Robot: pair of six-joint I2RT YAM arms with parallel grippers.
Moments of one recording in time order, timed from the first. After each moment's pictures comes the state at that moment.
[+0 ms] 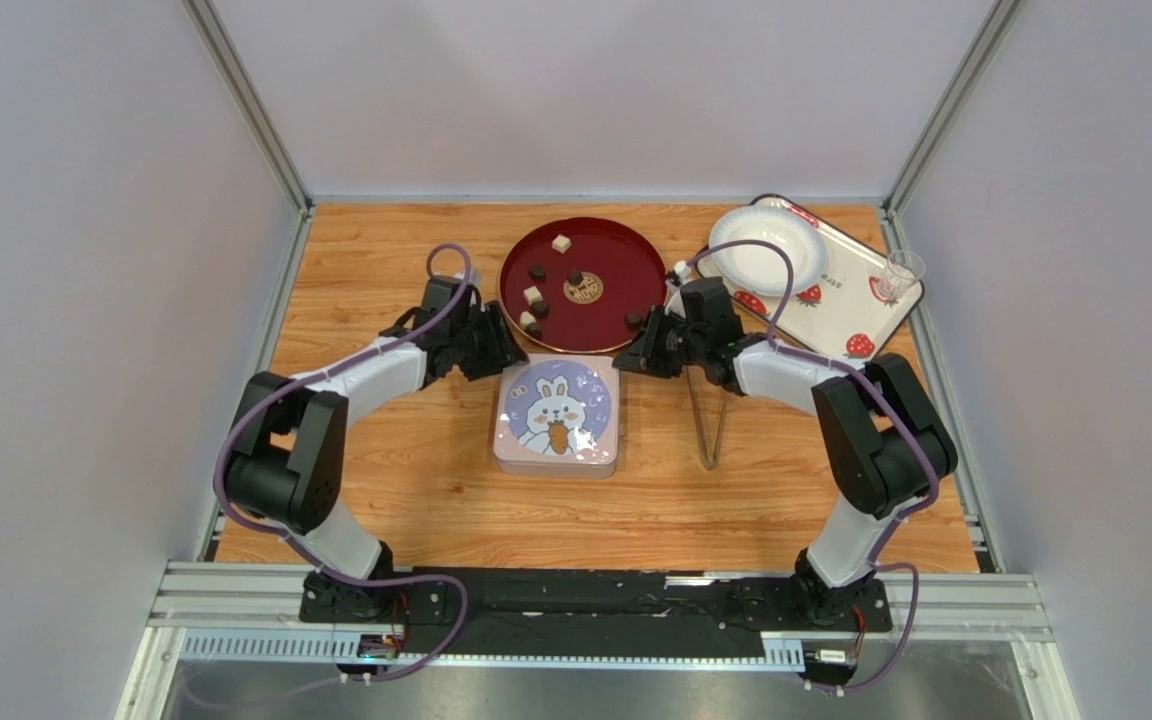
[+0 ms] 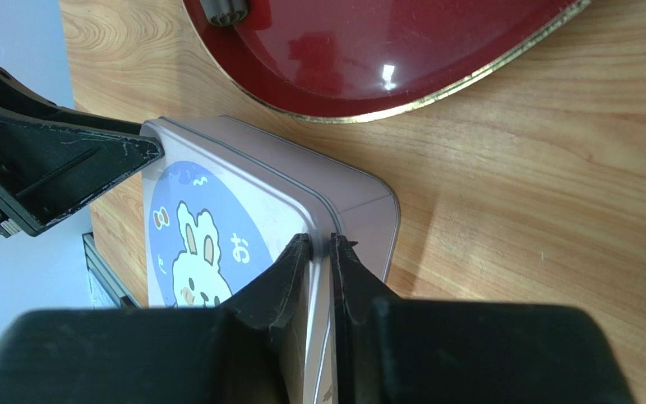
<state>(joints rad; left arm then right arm) -0.34 1.62 0.92 -0.14 0.20 -0.64 0.44 1.74 0.94 0.11 -0.40 0.72</state>
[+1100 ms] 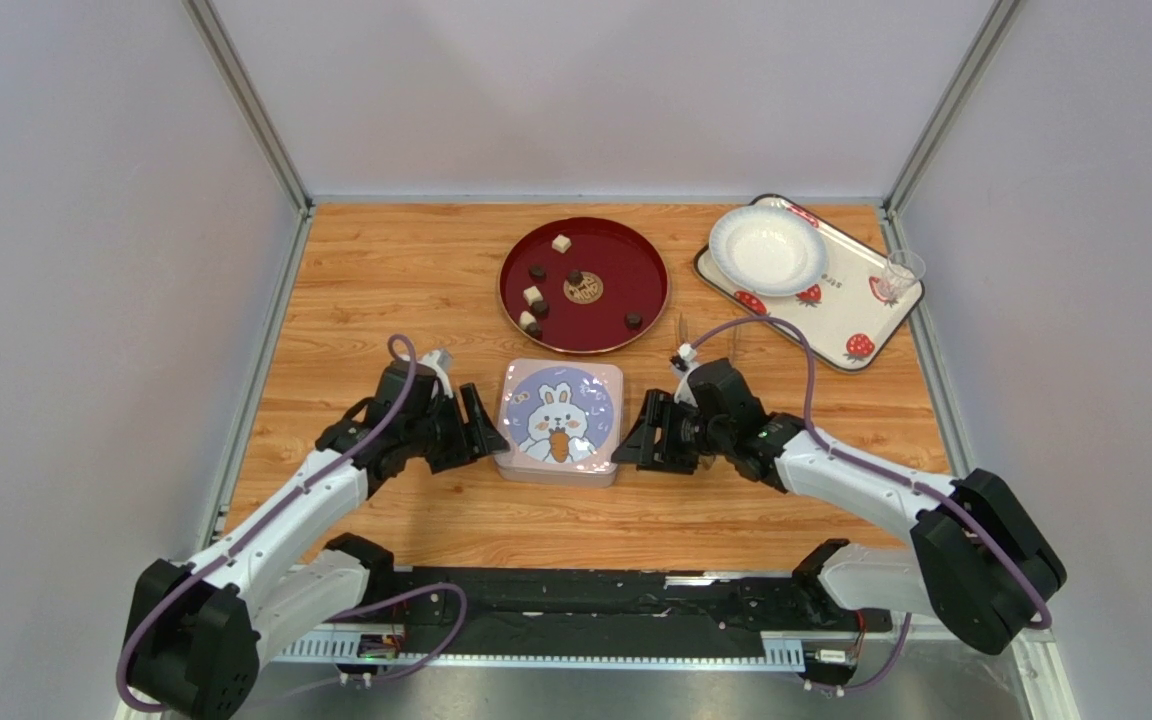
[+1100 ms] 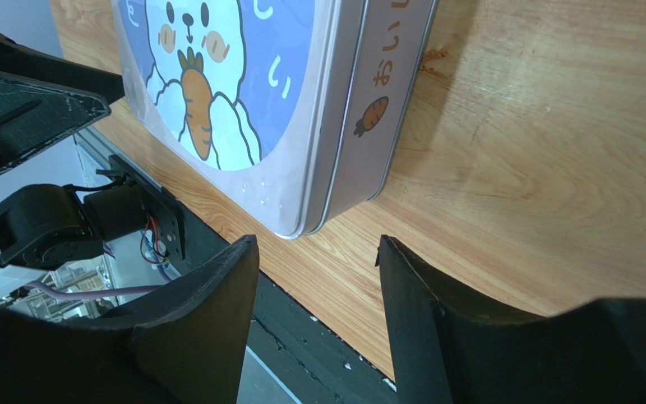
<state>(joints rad) -0.40 0.93 0.51 -0.44 0.24 -0.70 0.66 1.22 0.54 -0.08 -0.36 0.85</state>
